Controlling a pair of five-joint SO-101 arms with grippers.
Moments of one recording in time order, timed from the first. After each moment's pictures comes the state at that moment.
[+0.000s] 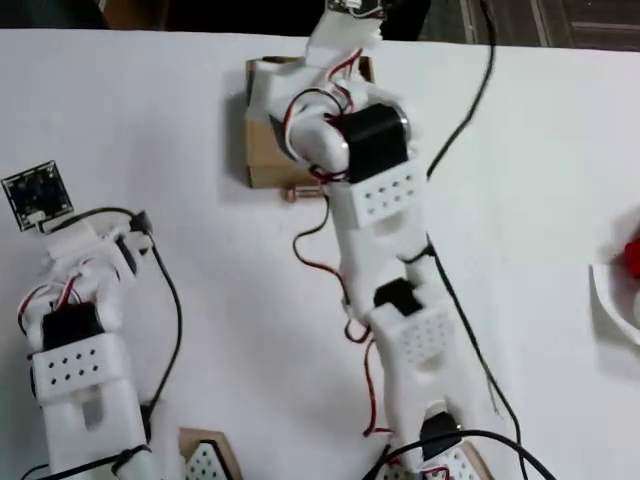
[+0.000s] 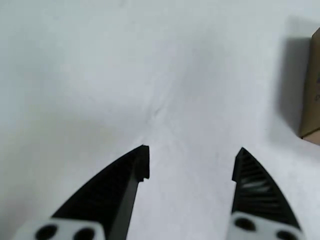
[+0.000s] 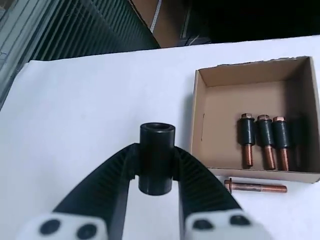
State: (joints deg) left arm -27.0 -55.1 63.5 41.5 8.6; right arm -31.2 33.5 -89.5 100.0 -24.9
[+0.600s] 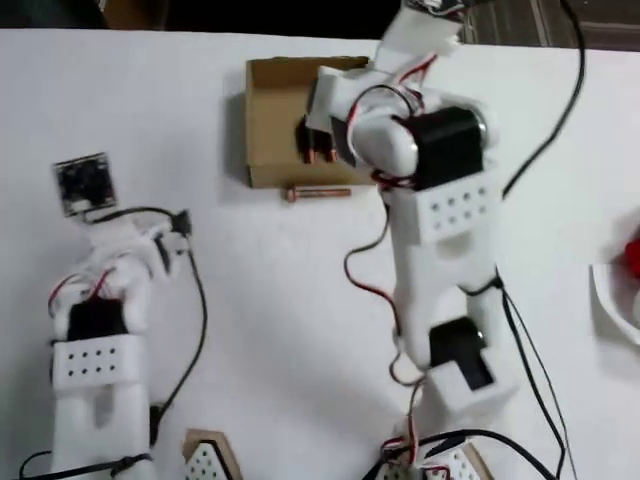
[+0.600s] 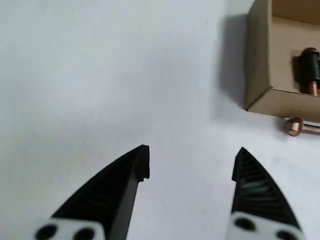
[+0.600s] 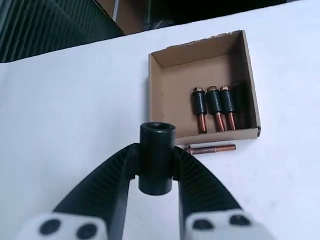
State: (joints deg) left arm -13.9 -55.1 63.5 41.5 8.6; right arm -24.4 7.3 -57.5 100.2 -25.7
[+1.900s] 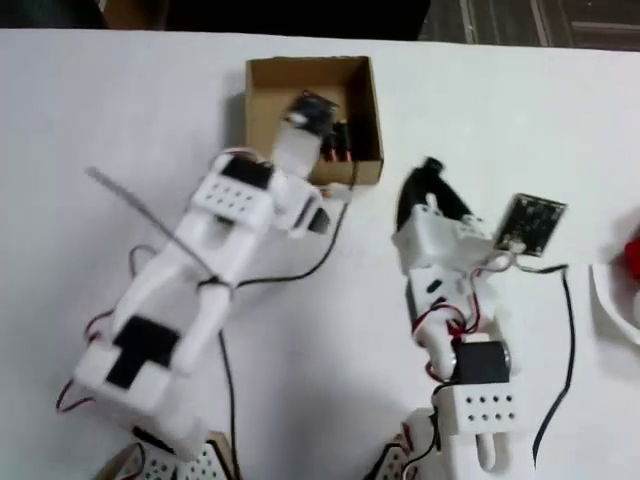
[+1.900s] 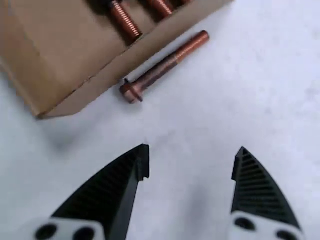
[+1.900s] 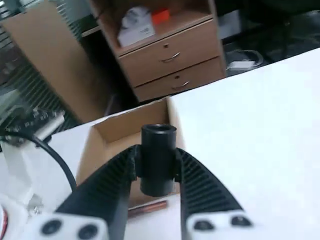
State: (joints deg) left arm 15.5 11.4 3.7 61.8 -11.4; right arm -4.7 -69.8 70.5 20.7 -21.0
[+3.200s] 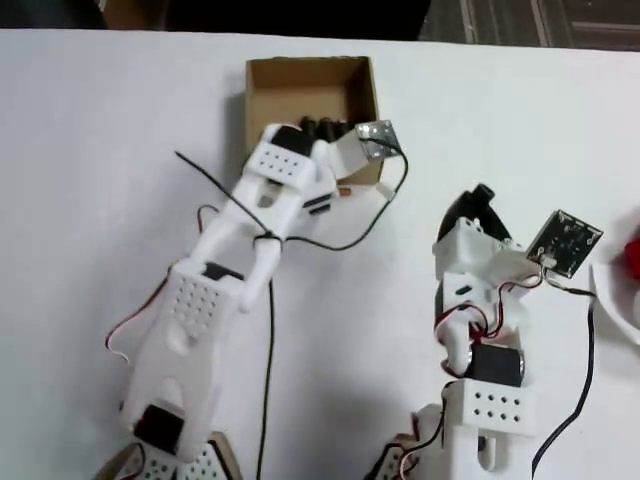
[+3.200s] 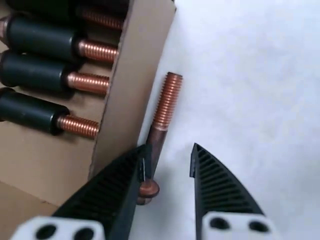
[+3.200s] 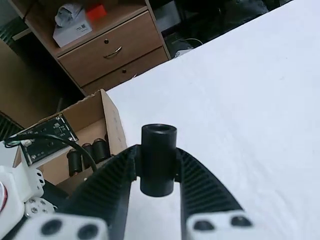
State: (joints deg) left arm 16.4 53.3 -45.1 73.5 -45.9; right arm 5.0 -69.8 77.2 20.7 -21.0
